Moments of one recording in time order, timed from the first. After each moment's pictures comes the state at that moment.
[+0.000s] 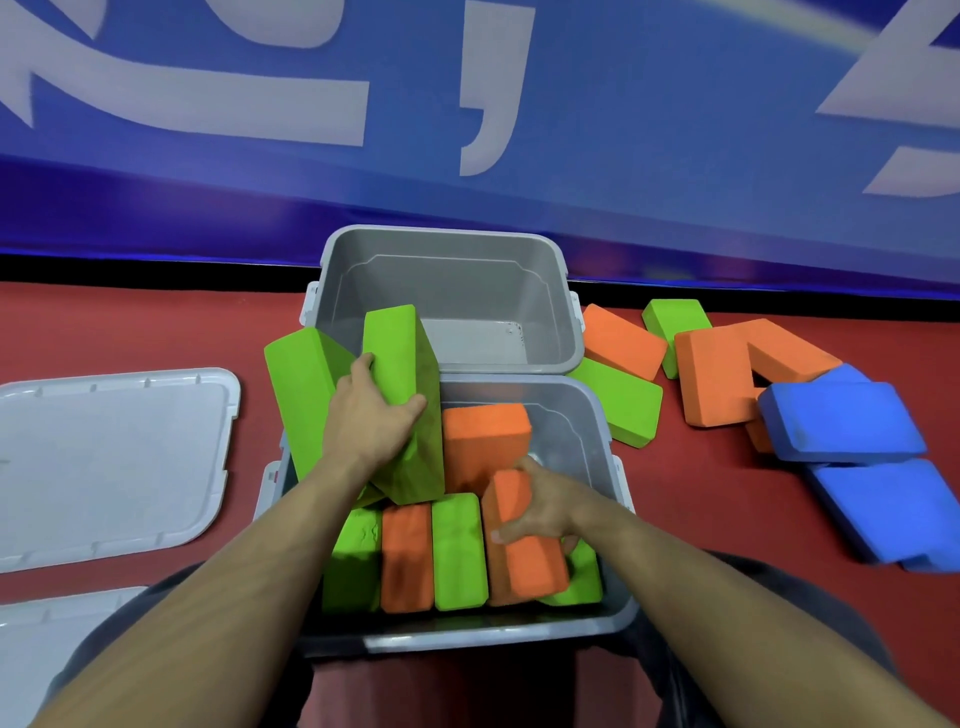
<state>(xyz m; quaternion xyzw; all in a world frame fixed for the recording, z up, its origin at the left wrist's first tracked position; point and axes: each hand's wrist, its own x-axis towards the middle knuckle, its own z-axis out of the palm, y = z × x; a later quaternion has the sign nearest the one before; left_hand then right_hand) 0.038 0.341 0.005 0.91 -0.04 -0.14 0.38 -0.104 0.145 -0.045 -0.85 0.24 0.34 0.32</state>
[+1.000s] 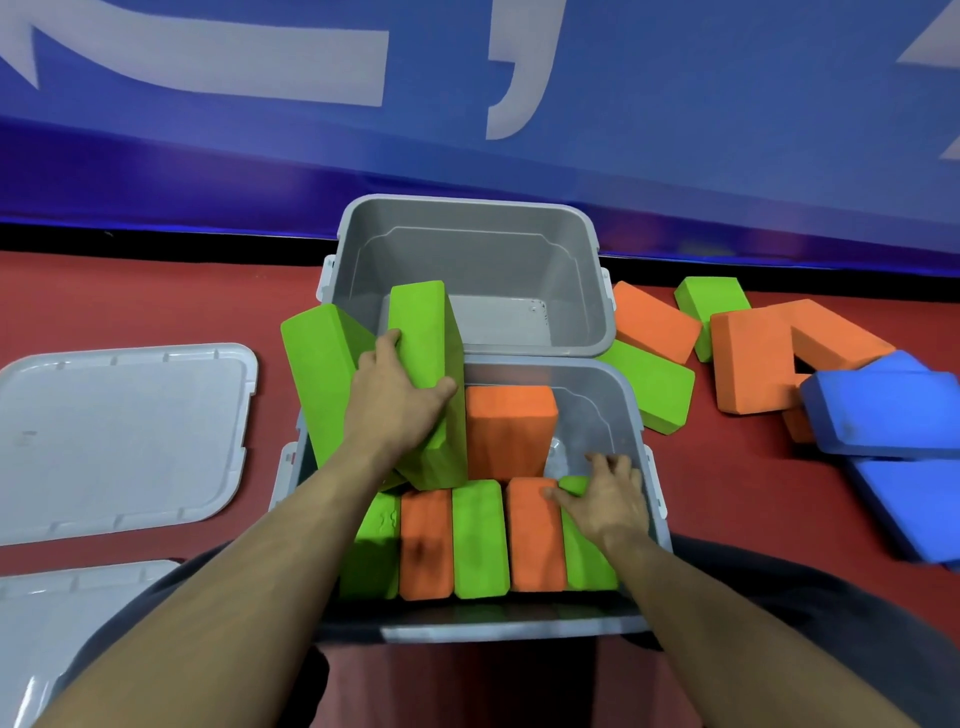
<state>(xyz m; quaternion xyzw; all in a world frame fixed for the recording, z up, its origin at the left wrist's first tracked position) 0.045 0.336 -0.002 0.92 -0.05 -0.14 0.37 -0.128 0.121 -0.134 -0.89 0.39 0.12 0.20</state>
